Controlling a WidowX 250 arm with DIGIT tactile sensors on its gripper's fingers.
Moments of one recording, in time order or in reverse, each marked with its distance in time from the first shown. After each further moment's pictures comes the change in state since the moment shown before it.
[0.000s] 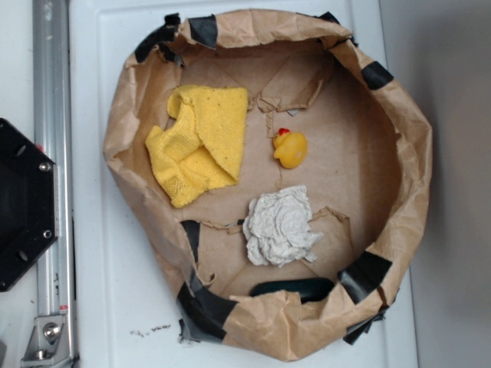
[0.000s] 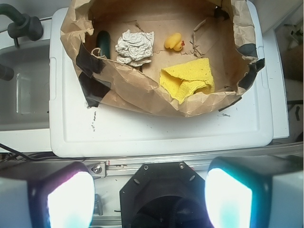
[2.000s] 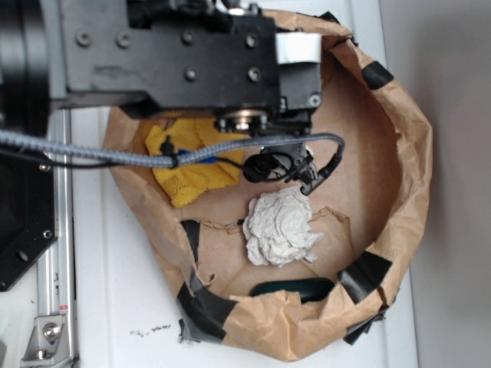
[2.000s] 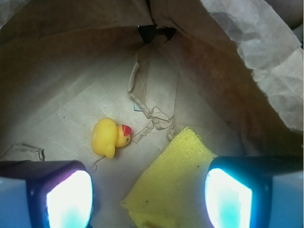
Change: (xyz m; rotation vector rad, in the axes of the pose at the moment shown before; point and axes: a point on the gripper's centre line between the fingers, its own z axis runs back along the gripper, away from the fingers) arm 0.131 0.060 -0.146 0.147 -0.081 0.636
